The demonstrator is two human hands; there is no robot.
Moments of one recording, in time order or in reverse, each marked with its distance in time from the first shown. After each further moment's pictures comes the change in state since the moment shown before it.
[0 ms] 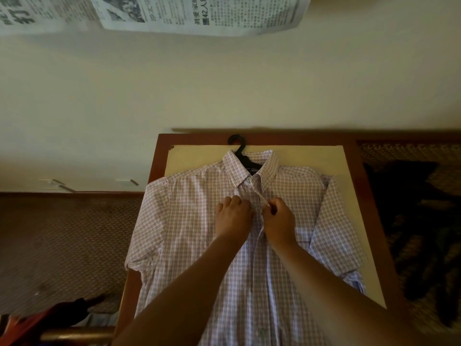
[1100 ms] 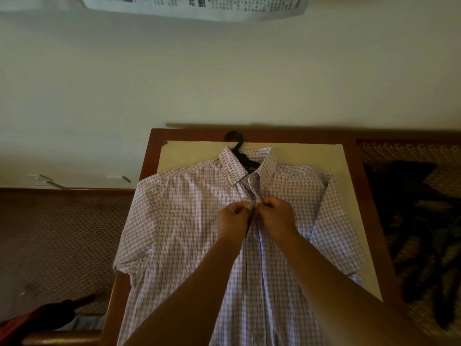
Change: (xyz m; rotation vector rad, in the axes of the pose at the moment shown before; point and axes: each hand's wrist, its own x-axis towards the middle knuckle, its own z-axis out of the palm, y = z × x) left_hand -0.006 0.017 0.003 -1.262 -0.090 -0.665; right_hand 0.015 -0.007 -0.007 0.143 -0.180 0.165
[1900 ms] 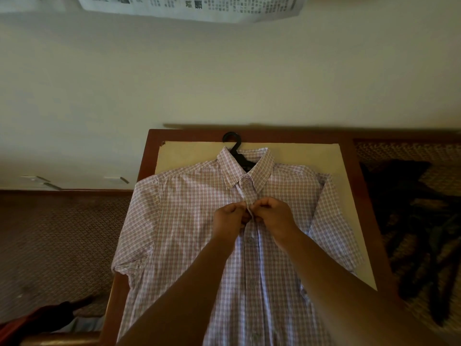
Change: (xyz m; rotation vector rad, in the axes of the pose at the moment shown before) left_hand -0.002 0.009 -0.007 -0.020 -0.030 -0.047; right_hand 0.000 0.000 -0.007 0.132 -0.122 0.049
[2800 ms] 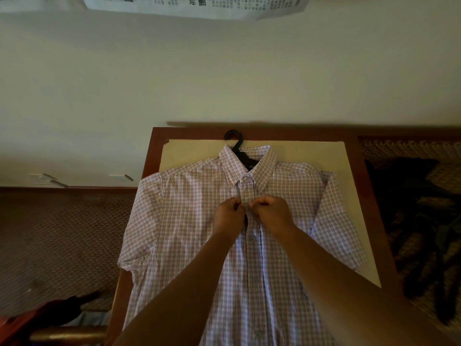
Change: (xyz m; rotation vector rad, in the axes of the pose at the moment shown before) left_hand 0.019 -0.008 -0.008 0.366 0.018 0.137; right_hand 0.011 0.002 0.013 -0.234 0.024 -0.024
